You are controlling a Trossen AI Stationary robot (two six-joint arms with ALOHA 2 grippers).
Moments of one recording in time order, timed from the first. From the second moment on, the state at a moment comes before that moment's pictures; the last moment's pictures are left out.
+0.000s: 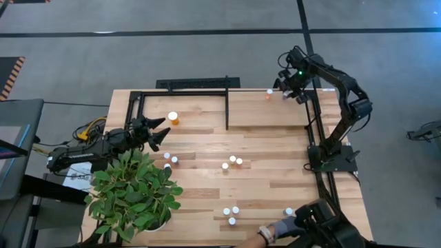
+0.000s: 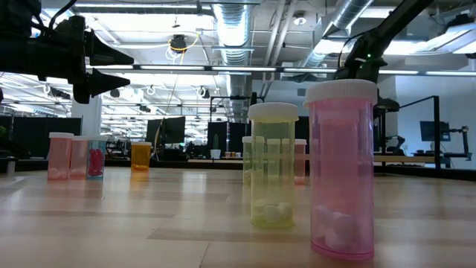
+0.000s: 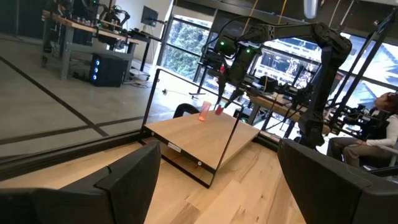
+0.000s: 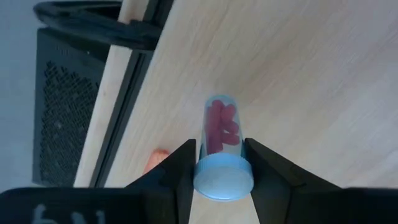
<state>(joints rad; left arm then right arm) 0.15 0.01 0.01 0.07 -0.37 -0.33 -1.18 1.71 1.32 -1.04 -0.18 1.52</state>
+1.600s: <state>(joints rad) 0.15 0.01 0.01 0.07 -0.37 -0.33 -1.16 1.82 1.38 -0.97 -0.24 1.40</state>
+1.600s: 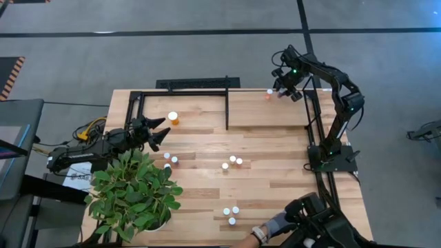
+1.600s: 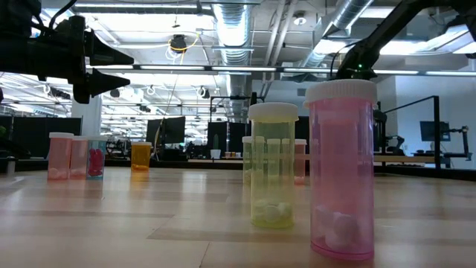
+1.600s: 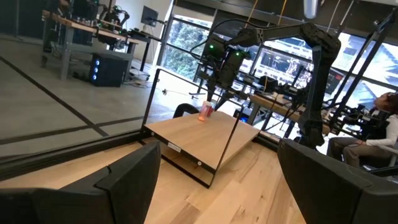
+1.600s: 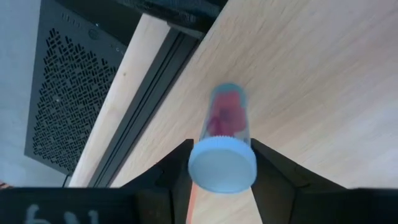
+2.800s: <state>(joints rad) 0.15 0.01 0.01 0.07 -0.37 -0.33 -1.14 1.79 1.71 -1.52 -0.22 1.00</state>
